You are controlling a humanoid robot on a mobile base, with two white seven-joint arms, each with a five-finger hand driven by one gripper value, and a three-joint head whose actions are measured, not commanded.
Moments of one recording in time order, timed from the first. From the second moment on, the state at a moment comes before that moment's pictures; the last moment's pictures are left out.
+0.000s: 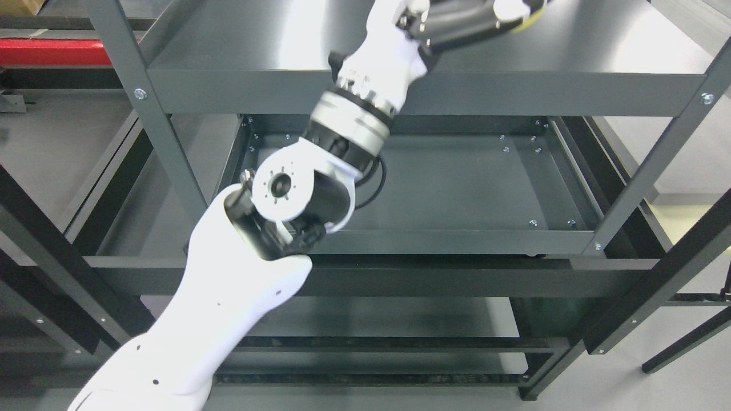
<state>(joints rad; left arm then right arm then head) -1.08 0.00 -0.59 -1.74 0.63 0.23 0.28 0.00 0.00 0.00 -0.24 0.00 0.09 -0.12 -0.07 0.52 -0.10</state>
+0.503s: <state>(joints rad) -1.22 0.00 -0.50 -1.56 0.68 0.50 0.31 0.00 0.00 0.00 -0.24 0.00 0.09 -0.12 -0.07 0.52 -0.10</state>
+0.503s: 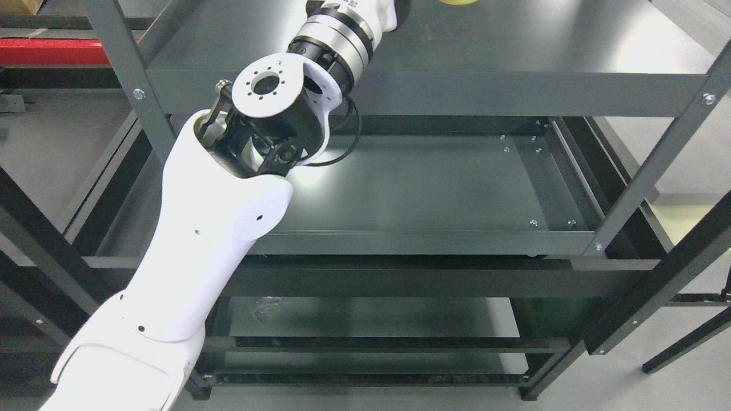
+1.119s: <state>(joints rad) -1.24 0.00 -0.44 -1.41 0.63 0.64 0.30 0.00 0.00 0.00 -0.24 0.00 0.09 -0.12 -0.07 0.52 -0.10</state>
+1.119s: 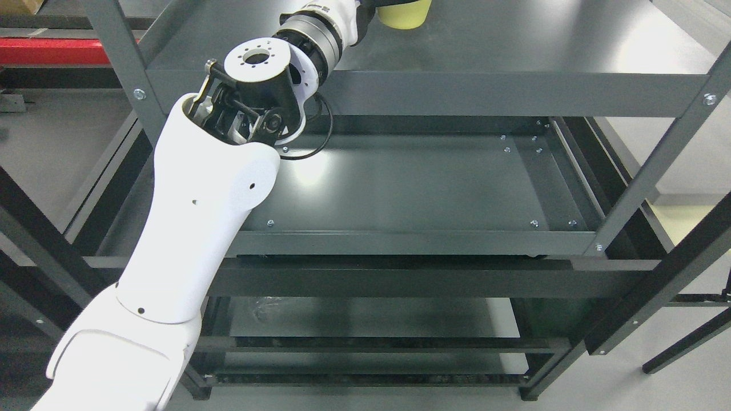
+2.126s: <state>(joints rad) -1.29 0.00 -0.35 -1.50 0.60 0.73 0.29 0.00 0.00 0.00 -0.24 0.00 0.09 -0.12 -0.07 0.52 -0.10</state>
